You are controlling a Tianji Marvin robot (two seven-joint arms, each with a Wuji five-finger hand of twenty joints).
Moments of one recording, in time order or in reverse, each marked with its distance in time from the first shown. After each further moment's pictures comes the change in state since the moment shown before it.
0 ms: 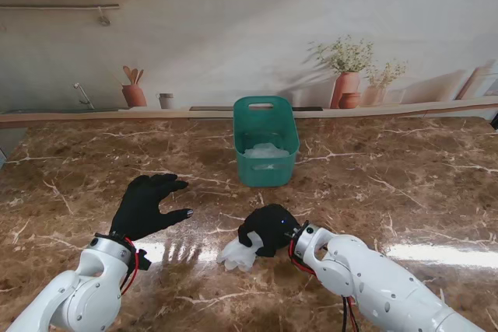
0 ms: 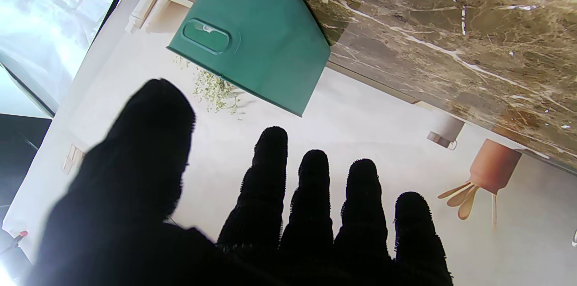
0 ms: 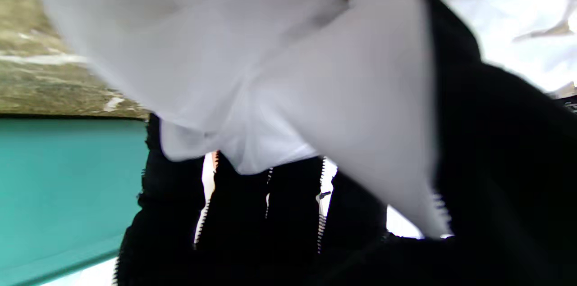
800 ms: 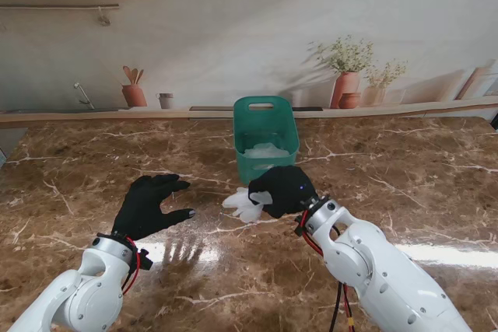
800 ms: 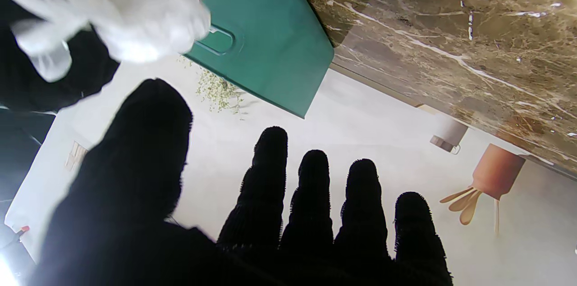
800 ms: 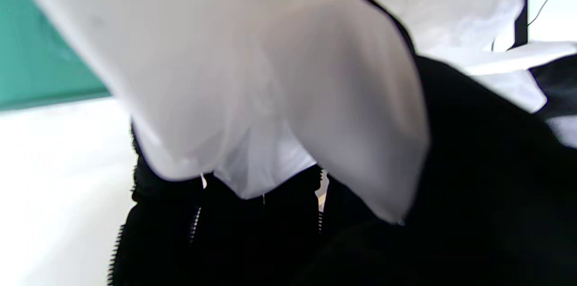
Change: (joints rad) left arm -0.011 0.000 0.012 0.016 -0.016 -0.010 0.008; right arm -0.215 -0.023 0.378 -0.365 -0.003 0.064 0.071; left_hand 0.011 0.011 -0.036 0.001 0.000 0.000 0.000 0.000 0.000 0.000 0.000 -0.006 0.000 -0.001 0.000 0.000 0.000 0.000 0.000 0.000; right_hand 0.178 0.022 -0.044 0.010 0.097 0.016 0.044 -0.194 0.154 0.015 0.008 0.013 0.137 0.043 0.162 -0.015 0.141 -0.009 0.088 0.012
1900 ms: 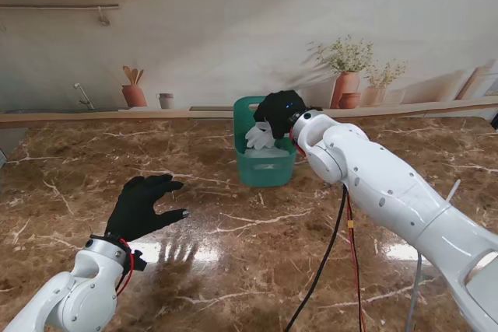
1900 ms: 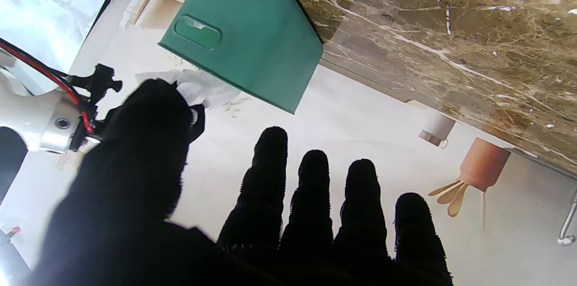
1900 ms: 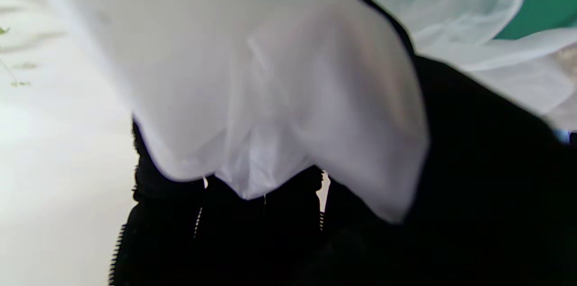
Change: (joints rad) left arm 0.022 -0.001 -0.035 -0.004 0.004 -0.008 -0.001; right arm 0.691 -0.013 -0.440 0.381 0.012 0.271 0.236; left_hand 0.000 0.000 0.000 0.009 0.000 0.000 0.000 0.000 0.000 0.000 0.000 0.000 0.000 -0.007 0.000 0.000 0.000 0.000 -0.013 0.000; right_hand 0.007 -0.001 0.000 0.000 0.001 0.000 0.001 -0.011 0.001 0.000 -0.001 0.000 0.000 0.000 0.000 0.000 0.009 -0.001 0.000 -0.008
